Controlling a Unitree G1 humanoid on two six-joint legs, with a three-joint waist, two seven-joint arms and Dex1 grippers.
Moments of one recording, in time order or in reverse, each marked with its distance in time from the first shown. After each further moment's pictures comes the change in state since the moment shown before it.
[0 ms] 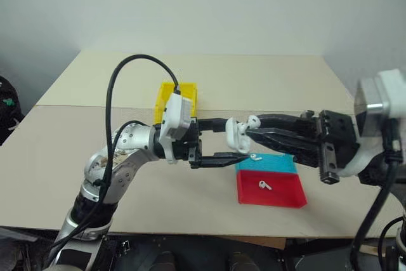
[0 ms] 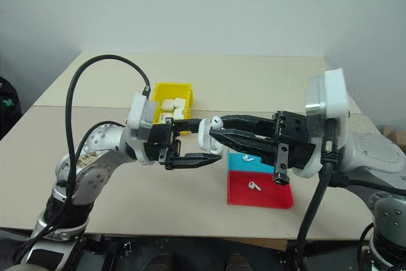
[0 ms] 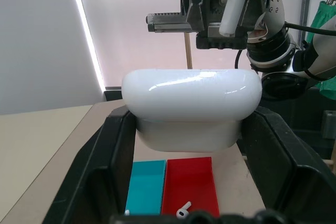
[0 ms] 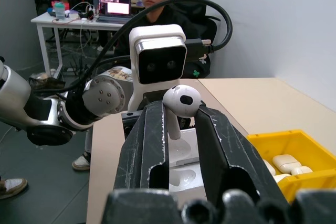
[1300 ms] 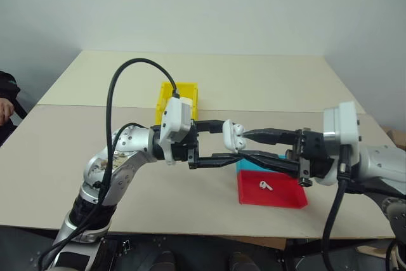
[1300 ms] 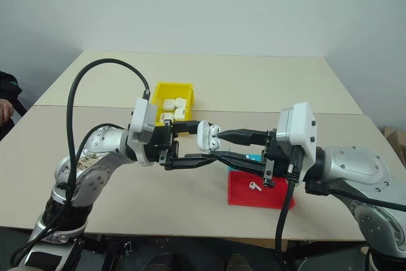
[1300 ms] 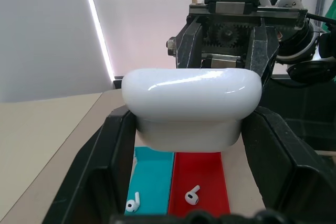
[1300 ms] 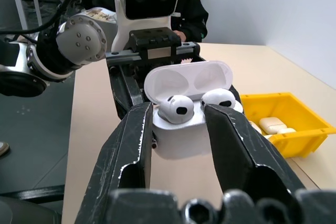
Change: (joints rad) left arm 0.020 0.011 0.000 0.013 0.068 -0.026 -0.015; right arm 0.153 -0.039 0.095 0.000 -0.260 -0.154 0.103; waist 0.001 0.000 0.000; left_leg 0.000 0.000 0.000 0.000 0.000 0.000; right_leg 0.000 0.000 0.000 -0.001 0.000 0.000
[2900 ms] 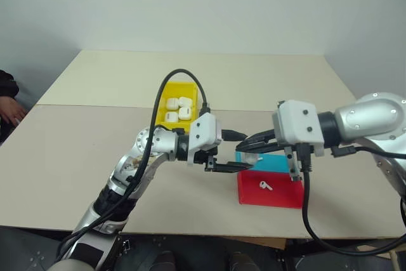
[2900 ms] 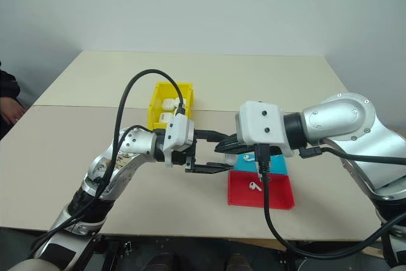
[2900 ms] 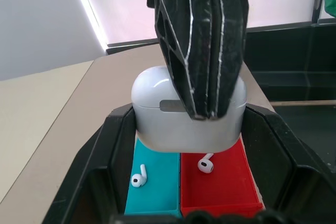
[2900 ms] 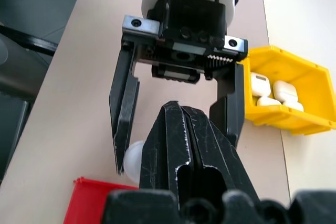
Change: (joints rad) left arm -0.071 -0.092 -0.158 0.161 0.267 -0.107 -0.043; right arm -0.454 -0.206 0.377 0.214 -0.421 -0.058 0.374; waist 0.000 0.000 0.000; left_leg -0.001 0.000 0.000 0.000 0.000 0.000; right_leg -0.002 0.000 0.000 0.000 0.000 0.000
